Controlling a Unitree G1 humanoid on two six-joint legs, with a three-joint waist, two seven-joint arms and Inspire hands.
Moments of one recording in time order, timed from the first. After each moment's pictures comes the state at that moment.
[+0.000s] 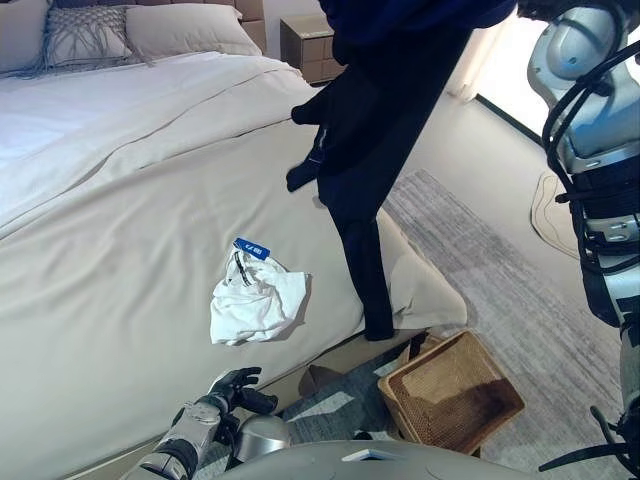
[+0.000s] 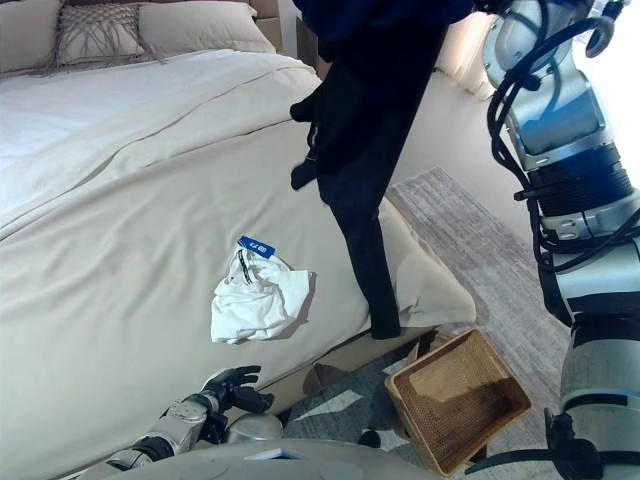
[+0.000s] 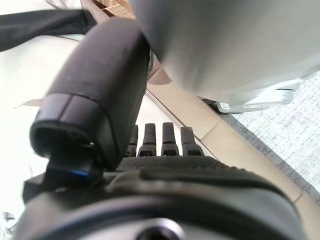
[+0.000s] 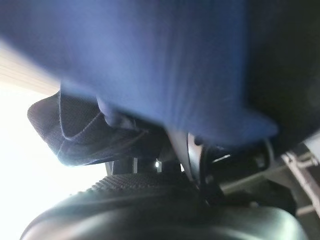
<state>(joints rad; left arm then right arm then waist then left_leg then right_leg) -0.06 0.27 -0.31 1.07 -0.05 0.04 -0.08 -1.25 -0.80 0.39 0.27 0.22 0.00 -0.79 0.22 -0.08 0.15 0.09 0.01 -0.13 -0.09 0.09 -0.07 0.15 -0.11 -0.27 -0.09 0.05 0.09</state>
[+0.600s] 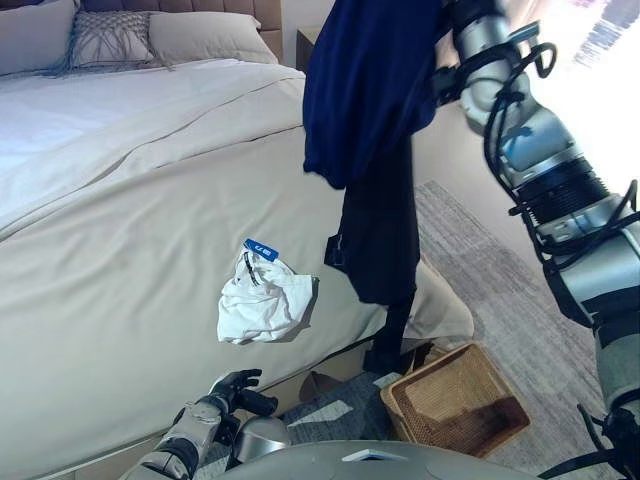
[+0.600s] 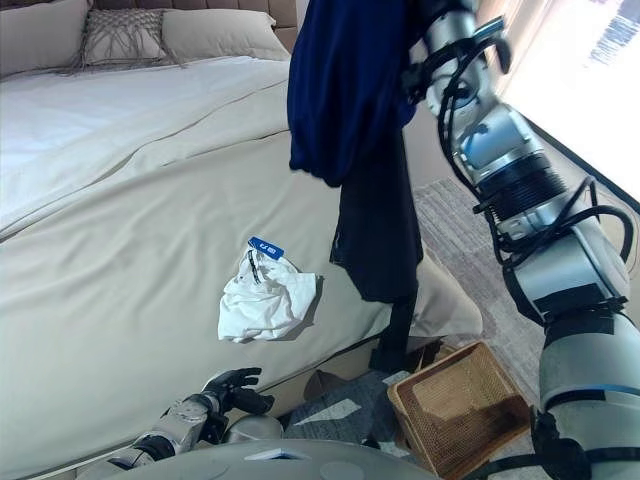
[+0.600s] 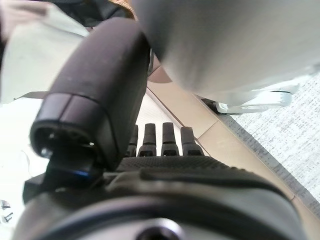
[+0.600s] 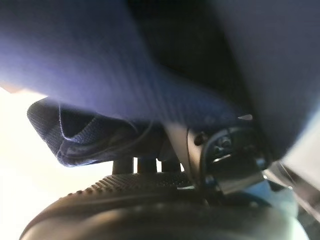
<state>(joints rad) -0.07 0.26 -0.31 1.08 -0.05 0.04 -0.08 -1.25 -0.62 0.61 0.52 0.27 0.12 -0.26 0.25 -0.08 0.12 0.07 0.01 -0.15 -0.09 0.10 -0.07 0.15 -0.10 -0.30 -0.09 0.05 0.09</state>
